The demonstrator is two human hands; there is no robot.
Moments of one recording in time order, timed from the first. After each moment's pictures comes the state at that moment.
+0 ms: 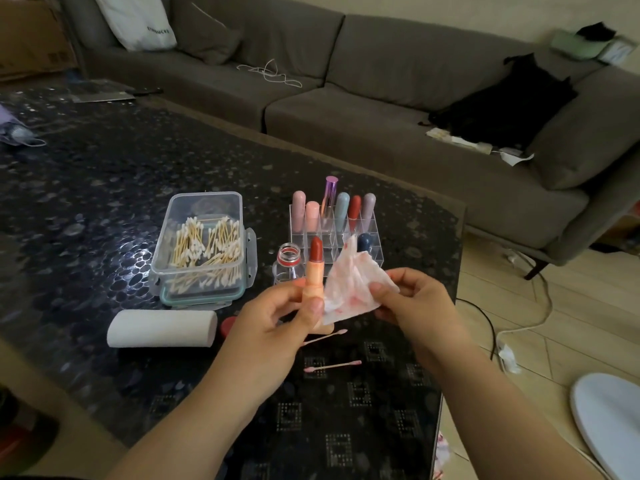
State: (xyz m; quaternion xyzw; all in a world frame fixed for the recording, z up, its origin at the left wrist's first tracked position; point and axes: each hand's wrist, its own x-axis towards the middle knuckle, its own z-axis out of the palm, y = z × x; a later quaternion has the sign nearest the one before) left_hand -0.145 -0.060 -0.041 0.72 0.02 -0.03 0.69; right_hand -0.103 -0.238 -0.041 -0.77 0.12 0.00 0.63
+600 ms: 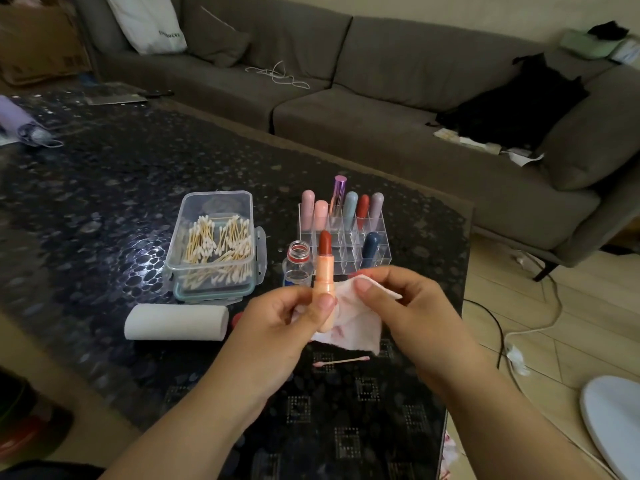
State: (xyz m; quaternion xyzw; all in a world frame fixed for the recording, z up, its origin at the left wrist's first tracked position) left_hand -0.155 -0.054 -0.034 0.69 0.00 -0.05 0.72; right_hand -0.137 -0.215 -0.013 -0.78 -0.02 0.03 0.63
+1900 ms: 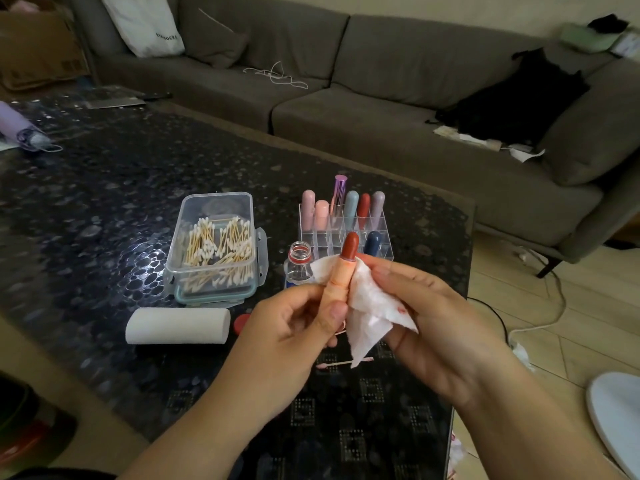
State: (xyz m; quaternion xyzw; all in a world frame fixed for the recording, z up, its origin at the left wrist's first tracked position) left_hand -0.158 -0.053 -0.032 0.71 -0.09 -0.01 0.69; right_hand -0.145 -0.208 0.012 -0.51 0.00 0.19 0.84
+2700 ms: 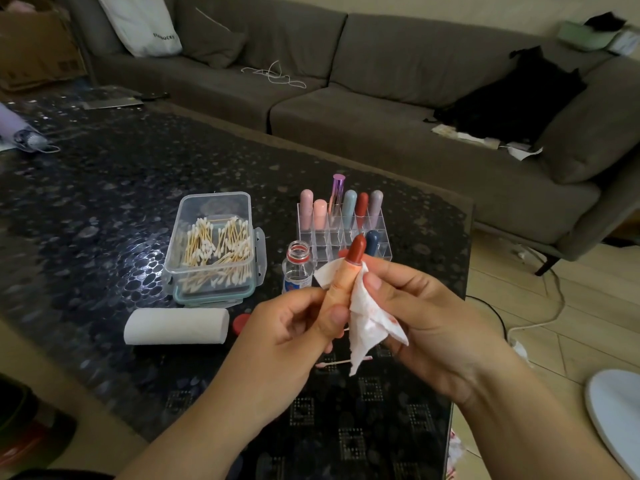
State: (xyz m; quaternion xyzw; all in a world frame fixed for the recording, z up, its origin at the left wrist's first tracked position) left_hand -0.159 -0.051 -0.031 0.72 -0.13 -0.03 0.68; right_hand -0.147 -0.210 0.010 -0.52 -0.05 0.20 0.83
